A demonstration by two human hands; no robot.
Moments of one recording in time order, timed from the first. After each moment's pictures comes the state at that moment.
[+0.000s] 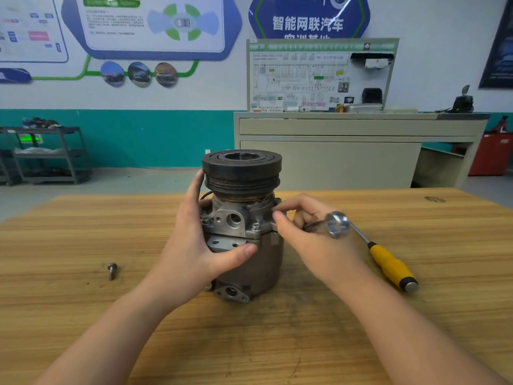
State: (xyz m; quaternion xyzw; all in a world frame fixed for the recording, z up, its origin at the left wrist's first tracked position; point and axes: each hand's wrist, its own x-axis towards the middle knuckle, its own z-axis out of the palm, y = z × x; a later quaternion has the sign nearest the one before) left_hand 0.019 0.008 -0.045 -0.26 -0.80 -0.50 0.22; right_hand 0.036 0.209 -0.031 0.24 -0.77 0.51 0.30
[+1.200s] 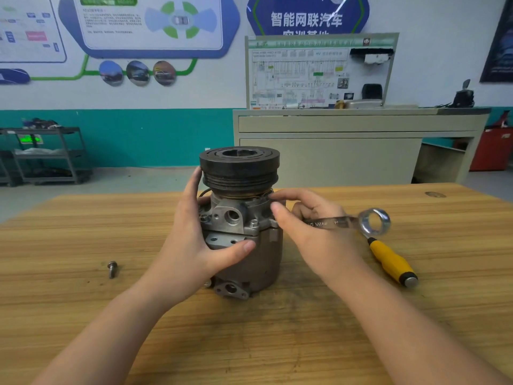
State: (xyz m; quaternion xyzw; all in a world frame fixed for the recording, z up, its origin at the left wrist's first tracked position) left_hand 0.018 0.007 -0.046 -0.26 -0.80 -0.50 0.22; right_hand 0.039 0.205 -0.029 0.21 -0.76 0.54 0.29
